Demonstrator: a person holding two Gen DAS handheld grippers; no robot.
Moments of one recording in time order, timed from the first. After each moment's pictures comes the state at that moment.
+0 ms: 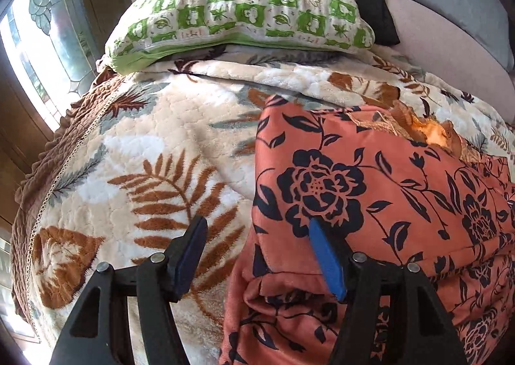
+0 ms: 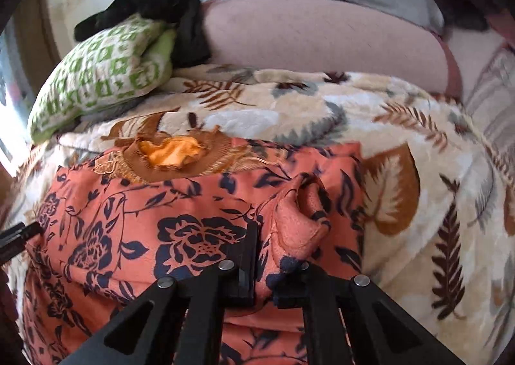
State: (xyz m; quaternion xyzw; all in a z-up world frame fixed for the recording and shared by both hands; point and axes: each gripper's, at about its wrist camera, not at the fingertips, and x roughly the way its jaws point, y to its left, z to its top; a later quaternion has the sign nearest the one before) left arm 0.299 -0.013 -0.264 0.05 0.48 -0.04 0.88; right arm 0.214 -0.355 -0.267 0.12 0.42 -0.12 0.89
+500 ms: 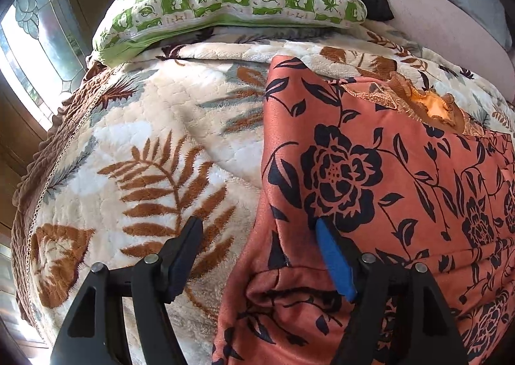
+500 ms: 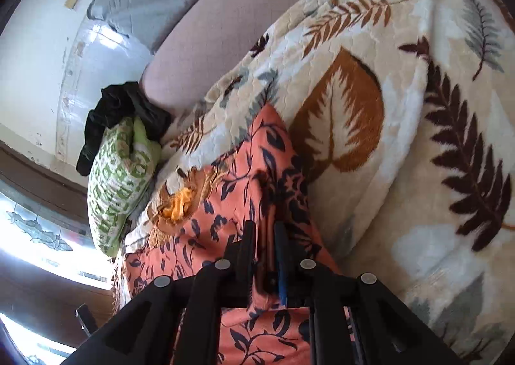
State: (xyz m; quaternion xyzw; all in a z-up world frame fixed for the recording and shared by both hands) left arm 0.298 -0.016 -0.278 0.07 0.50 -0.04 0.86; right arm 0.156 -0.462 -0.290 0.44 0.34 -0.09 0.82
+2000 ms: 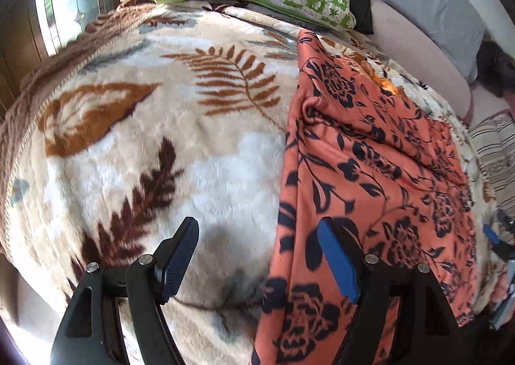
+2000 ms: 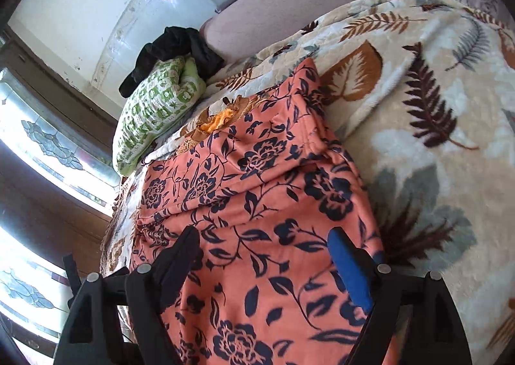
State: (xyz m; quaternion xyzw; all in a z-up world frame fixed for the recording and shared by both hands) left arm 0.147 0.100 -0.273 -0.09 0.52 -0.13 0.84; right arm 0.029 -0.397 -0.264 0.35 0.38 0.01 0.86
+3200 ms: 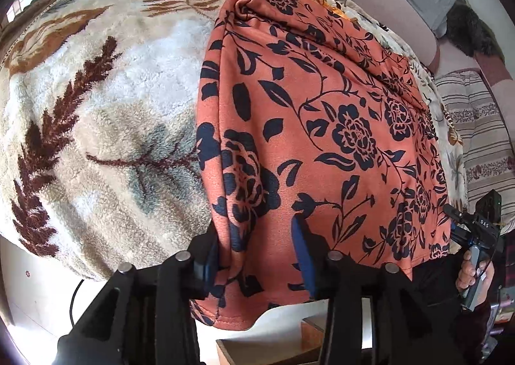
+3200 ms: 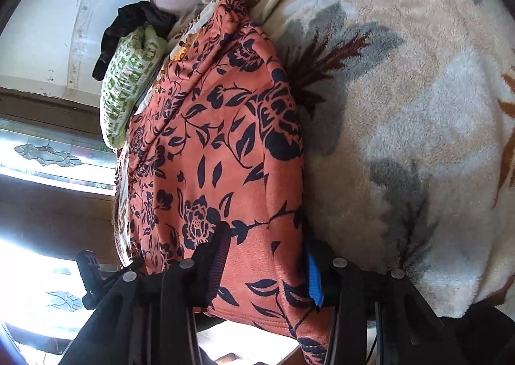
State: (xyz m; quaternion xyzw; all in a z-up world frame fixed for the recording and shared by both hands) left arm 0.092 0.042 -0.294 -0.07 0.60 -0.20 0.77; right arm -0.057 -0.385 -0.328 0.44 0.48 0.02 0.76
